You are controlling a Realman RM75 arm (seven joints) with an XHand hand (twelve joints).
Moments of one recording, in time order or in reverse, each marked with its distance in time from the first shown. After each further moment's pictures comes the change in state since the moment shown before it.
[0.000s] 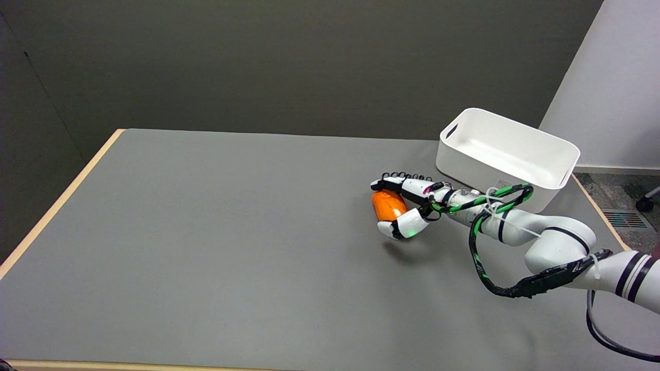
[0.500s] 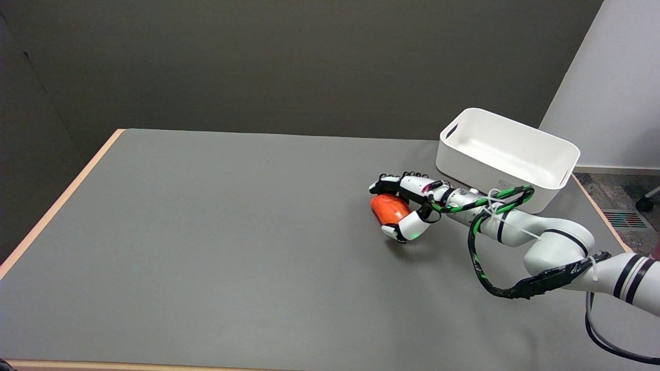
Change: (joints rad) arm -0.003 -0.010 -0.001 0.017 -0.001 0.060 -0.026
